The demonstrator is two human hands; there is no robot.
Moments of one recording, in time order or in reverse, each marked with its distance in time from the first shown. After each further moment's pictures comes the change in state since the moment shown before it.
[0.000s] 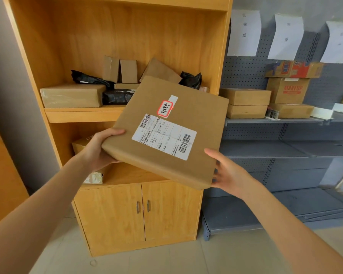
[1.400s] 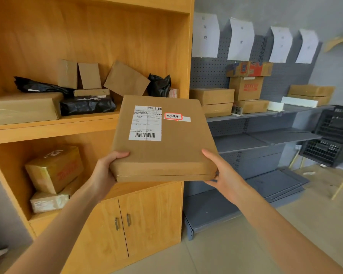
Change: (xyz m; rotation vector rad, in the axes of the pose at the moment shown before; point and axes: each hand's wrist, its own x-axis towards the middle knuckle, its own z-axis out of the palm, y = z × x) left_hand 0.028 -0.037 0.037 -0.070 -0.054 0.053; right_hand -0.003 0.001 0.002 0.021 0.412 -0.119
